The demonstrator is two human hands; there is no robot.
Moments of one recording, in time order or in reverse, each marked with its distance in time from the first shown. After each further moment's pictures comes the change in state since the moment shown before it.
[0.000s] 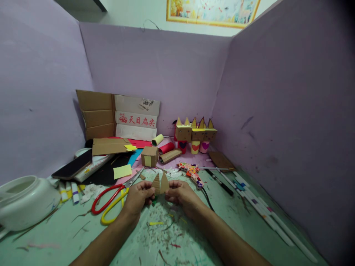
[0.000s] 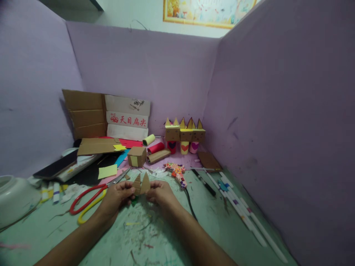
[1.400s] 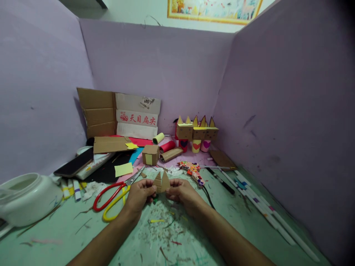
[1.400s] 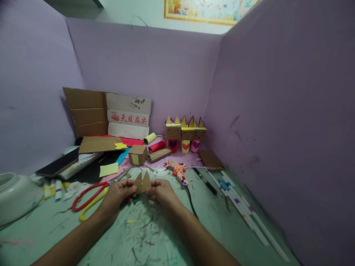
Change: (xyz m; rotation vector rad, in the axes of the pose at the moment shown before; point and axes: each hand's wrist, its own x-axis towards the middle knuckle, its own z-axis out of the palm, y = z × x) left_hand 0.002 -0.002 -0.001 0.013 -0.019 0.025; right_hand -0.001 -0.001 0.000 -0.045 -0.014 -0.009
